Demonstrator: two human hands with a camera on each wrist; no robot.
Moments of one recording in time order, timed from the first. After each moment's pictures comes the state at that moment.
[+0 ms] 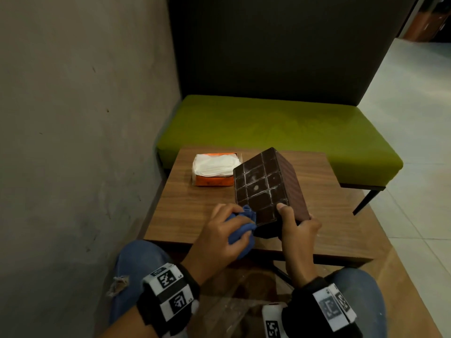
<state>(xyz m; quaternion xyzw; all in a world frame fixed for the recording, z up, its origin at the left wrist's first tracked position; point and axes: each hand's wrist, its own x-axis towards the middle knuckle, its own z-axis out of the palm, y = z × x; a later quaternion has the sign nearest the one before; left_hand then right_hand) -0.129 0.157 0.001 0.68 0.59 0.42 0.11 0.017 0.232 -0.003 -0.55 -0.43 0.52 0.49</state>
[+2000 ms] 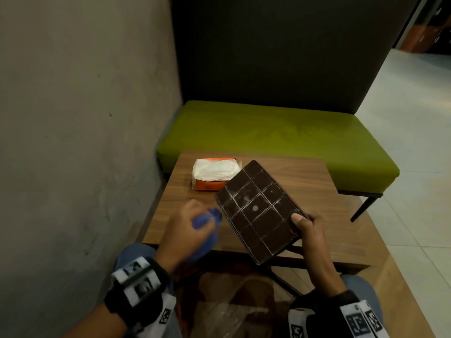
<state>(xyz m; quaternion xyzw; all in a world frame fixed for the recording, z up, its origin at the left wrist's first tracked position) -0.179 0.146 0.016 0.54 0.69 0.44 0.20 0.052 0.227 0.020 -0.47 -0.52 0.59 0.40</state>
